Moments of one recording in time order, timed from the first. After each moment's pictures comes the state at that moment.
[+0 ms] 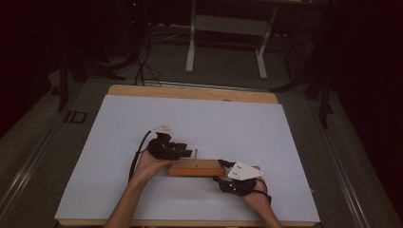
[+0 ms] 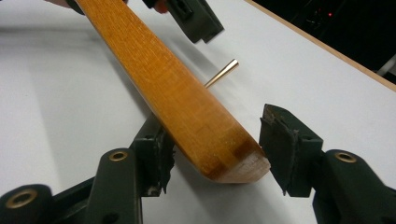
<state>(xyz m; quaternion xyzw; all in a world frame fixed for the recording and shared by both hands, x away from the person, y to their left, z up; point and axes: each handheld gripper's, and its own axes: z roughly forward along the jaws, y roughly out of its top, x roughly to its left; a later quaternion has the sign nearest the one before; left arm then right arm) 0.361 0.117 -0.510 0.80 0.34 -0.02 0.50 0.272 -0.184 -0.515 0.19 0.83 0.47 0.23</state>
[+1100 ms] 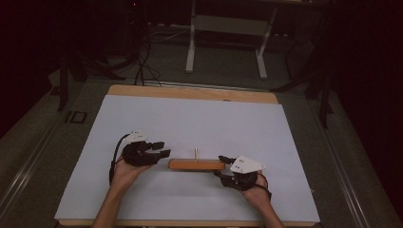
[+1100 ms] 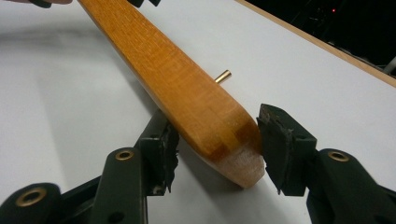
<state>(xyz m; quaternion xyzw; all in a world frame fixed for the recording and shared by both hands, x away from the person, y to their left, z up) 0.322 0.174 -0.501 0.78 0.35 0.09 0.52 0.285 -0.188 -0.509 0.20 0.83 0.48 0.21</state>
